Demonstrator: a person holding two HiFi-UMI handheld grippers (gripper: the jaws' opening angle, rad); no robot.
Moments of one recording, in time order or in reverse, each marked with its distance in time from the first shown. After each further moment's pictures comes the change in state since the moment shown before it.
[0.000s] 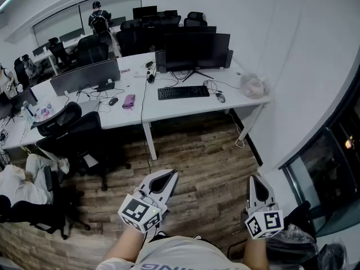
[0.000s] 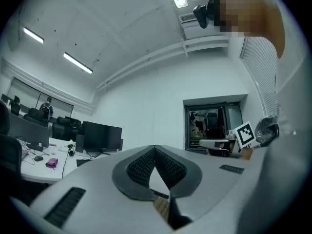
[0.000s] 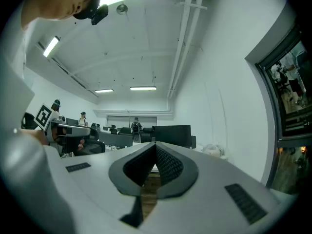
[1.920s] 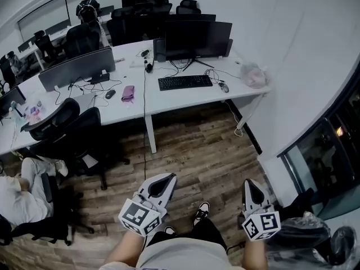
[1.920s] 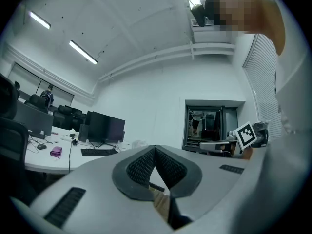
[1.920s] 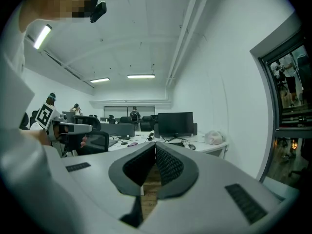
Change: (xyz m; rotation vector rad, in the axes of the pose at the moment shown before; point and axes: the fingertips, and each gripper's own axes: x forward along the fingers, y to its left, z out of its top) left arm -0.059 0.086 -0.038 -0.086 0.040 -0.046; right arm 0.029 0.100 -0.051 0.015 0.141 -0.048
